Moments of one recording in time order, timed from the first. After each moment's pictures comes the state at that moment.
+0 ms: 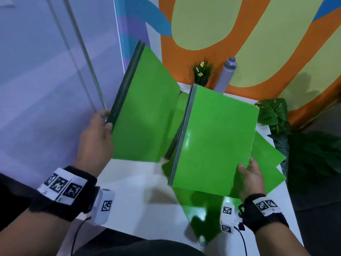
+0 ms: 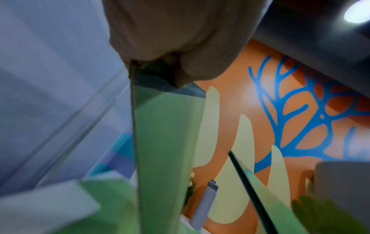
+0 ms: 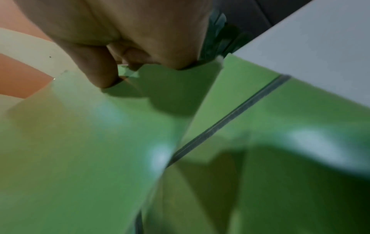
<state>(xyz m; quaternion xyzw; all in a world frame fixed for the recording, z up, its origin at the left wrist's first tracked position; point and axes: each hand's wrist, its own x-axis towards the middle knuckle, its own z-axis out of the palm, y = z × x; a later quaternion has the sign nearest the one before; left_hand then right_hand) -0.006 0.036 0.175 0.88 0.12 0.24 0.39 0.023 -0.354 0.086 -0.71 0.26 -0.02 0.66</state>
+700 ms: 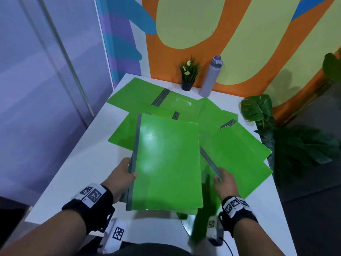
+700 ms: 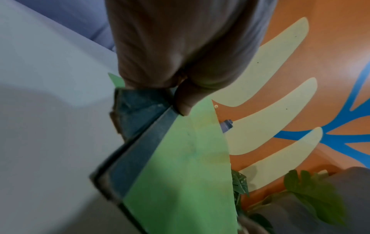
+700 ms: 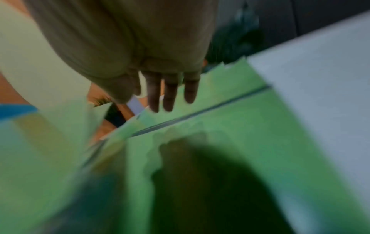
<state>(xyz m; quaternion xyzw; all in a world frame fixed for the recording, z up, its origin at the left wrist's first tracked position) -0.008 -0.019 0.080 0.79 0.18 -0.18 0.56 0.017 -0.350 0.023 -0.90 0.23 0.07 0.36</state>
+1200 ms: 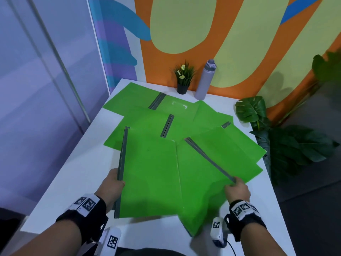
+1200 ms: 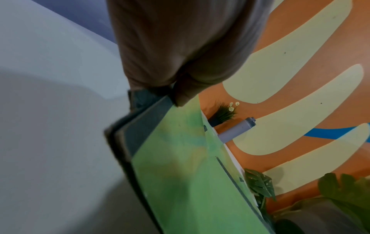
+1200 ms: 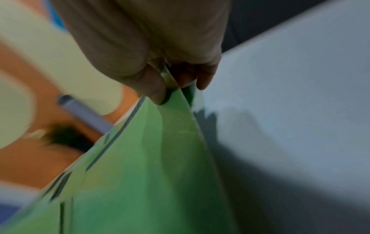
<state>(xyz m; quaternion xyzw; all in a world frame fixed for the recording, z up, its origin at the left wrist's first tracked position) -0.013 -0.006 0.057 0.75 0.27 -0.14 0.59 0.014 -0.389 0.015 -0.90 0.36 0.03 0.26</state>
